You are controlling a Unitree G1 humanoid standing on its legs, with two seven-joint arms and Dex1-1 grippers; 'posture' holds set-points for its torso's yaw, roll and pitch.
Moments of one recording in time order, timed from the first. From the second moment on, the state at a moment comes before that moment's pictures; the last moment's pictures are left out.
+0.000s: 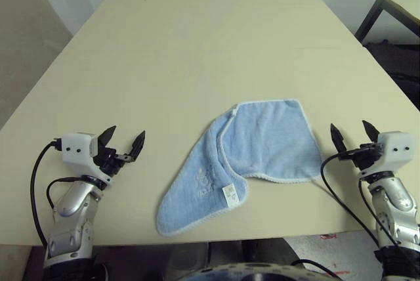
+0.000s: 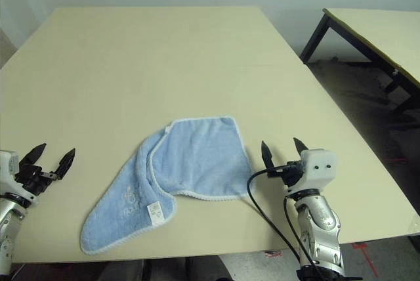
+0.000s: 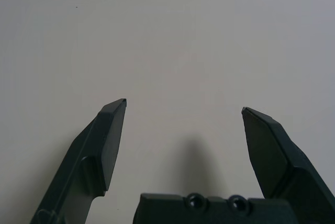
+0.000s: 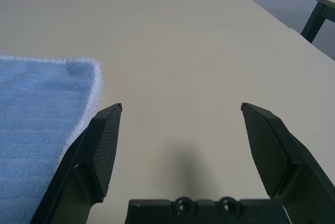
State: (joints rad) left arm 0.18 0.41 0.36 -0.01 -0.34 -0.03 -0.49; right arm 0.08 -0.36 -0.32 0.15 0.28 -0.24 0.42
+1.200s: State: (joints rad) left arm 0.18 0.69 0.21 -0.08 -0.51 0.00 -1.19; right arm -0.49 -0.54 0.07 0.13 0.15 0.63 0.45
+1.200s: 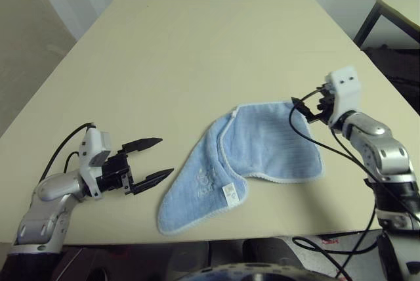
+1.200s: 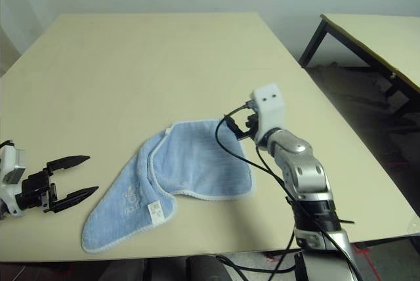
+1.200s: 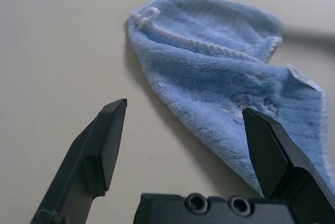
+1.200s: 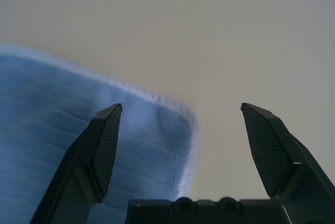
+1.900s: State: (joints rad) left arm 0.19 0.63 0.14 -0.12 -0.46 -0.04 -1.10; right arm -0.60 -0.52 0.13 0.34 0.06 0.71 0.59
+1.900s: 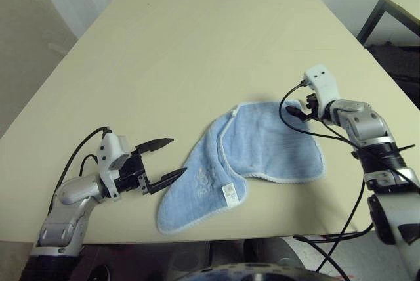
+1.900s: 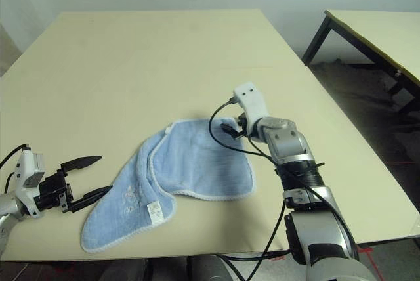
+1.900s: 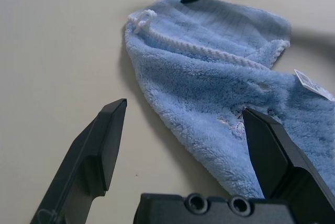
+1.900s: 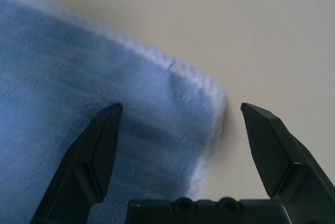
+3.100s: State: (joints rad) left arm 0.17 0.63 0.13 -0.11 -0.44 -0.07 -1.08; right arm -0.70 -0.47 0.13 0.48 0.02 0.69 0.56
